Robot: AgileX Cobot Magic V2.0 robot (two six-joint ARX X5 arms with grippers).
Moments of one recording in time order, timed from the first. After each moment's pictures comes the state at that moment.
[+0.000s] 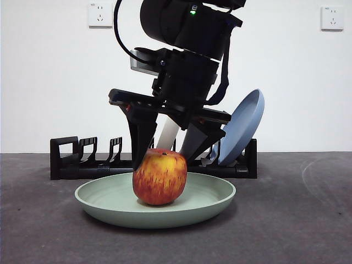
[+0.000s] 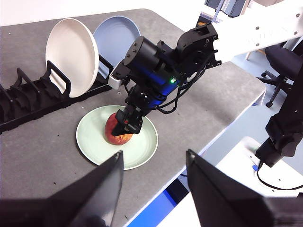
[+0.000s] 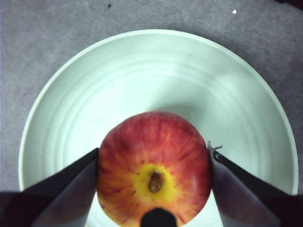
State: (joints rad) left arm -0.95 0.44 1.27 -1.22 -0.10 -0.32; right arm 0.82 1.83 1.29 -0.53 0.02 0.22
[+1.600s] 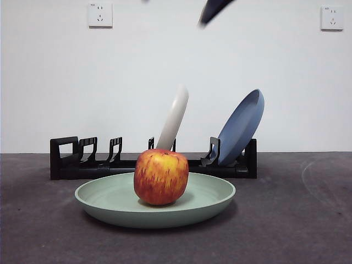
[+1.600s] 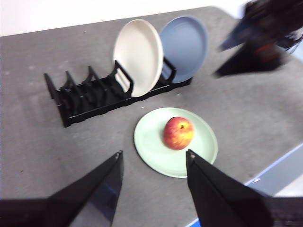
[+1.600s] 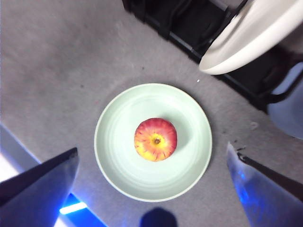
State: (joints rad) left arm -0.95 0.57 1.27 -1.22 -0.38 -0.34; right arm 0.82 1.58 1.81 -1.16 0.02 0.05
